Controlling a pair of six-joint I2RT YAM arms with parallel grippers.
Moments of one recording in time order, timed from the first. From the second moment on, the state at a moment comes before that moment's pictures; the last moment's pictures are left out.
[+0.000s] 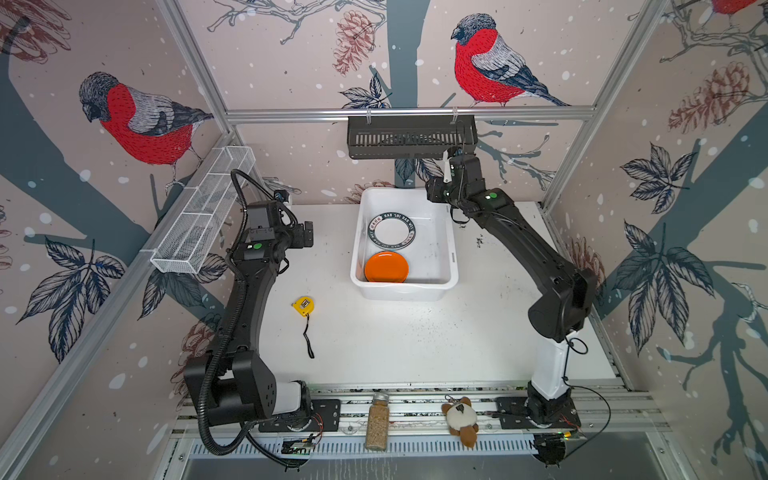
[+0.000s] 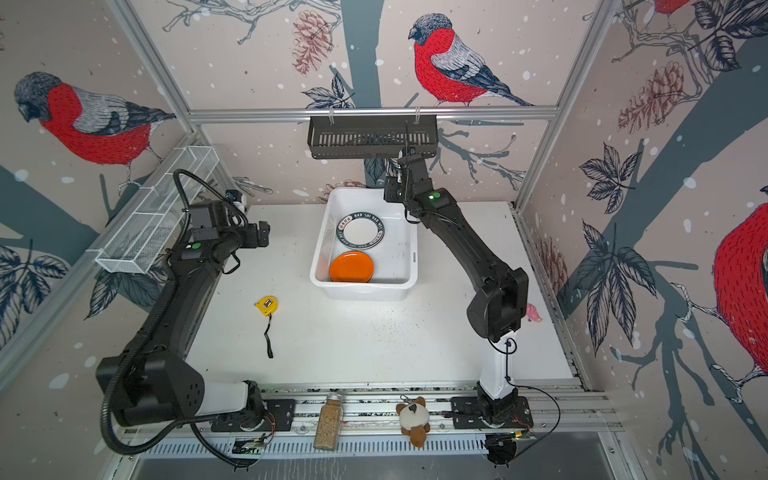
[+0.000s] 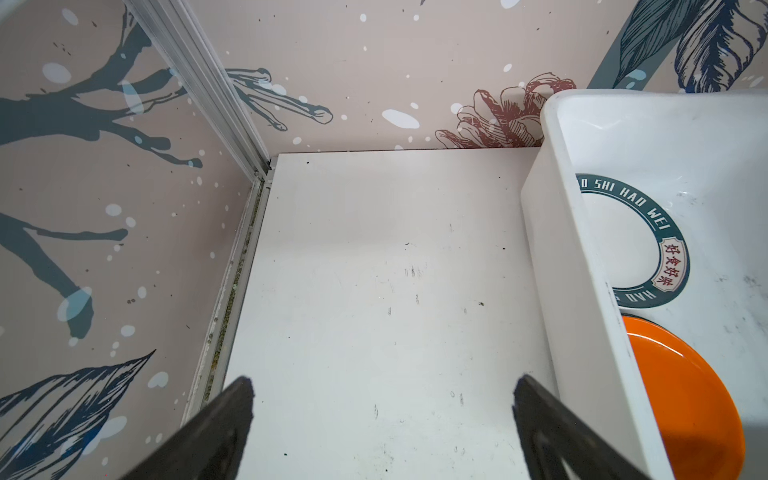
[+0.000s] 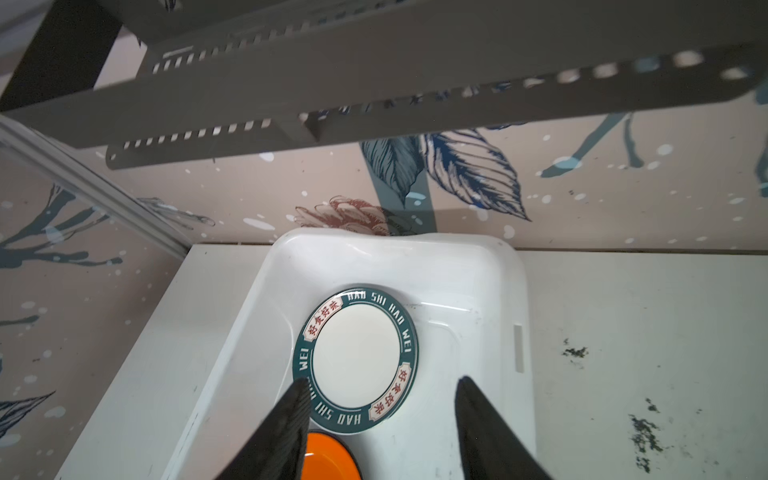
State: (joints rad) left arm 0.11 1.37 1.28 -0.50 0.08 0.07; right arm 0.49 1.90 1.97 -0.50 0.09 0.35
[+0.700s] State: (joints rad) left arm 0.11 1.27 1.14 -0.38 0.05 -0.02; right arm 0.35 1.30 1.11 -0.09 0.14 0.39
